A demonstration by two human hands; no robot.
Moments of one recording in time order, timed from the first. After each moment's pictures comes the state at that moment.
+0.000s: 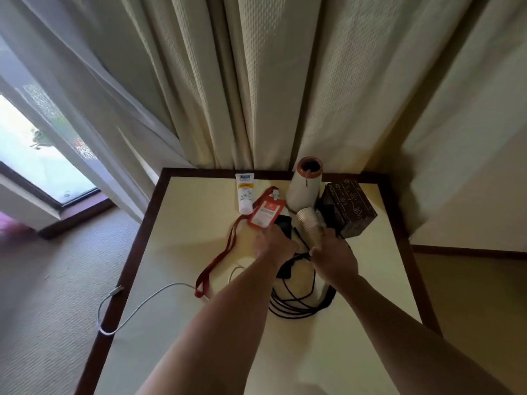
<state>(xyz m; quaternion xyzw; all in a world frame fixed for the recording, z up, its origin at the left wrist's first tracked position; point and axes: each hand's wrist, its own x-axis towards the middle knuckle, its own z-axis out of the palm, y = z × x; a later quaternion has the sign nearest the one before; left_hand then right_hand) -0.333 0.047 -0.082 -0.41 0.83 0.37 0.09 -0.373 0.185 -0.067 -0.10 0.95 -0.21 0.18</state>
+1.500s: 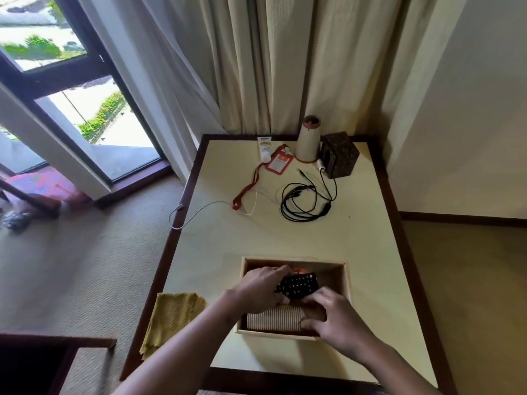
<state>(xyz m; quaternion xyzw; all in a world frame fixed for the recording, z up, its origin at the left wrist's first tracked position) 0.007 0.151 -0.018 -0.04 0.95 0.25 0.19 -0.048 0.371 -0.025 -0.32 0.85 -0.28 0.30</state>
